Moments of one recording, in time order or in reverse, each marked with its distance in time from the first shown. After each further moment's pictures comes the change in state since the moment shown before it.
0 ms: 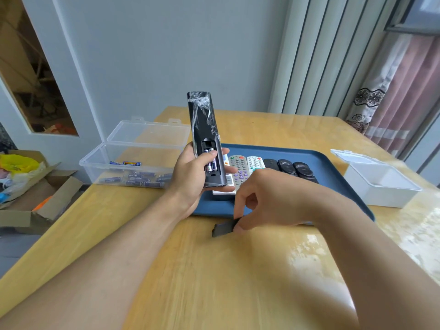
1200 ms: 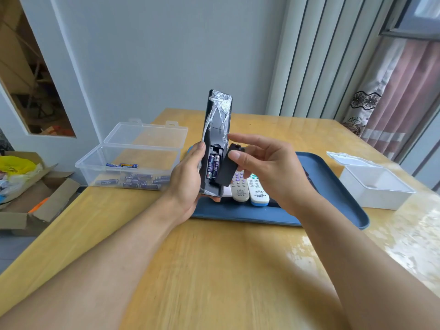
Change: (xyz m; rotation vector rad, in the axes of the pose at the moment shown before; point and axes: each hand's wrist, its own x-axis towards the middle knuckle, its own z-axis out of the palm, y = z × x) left_hand -0.004 0.001 0.003 0.023 -0.065 -0.064; right_hand 0.028 0.016 0.009 0.932 0.646 -0.186
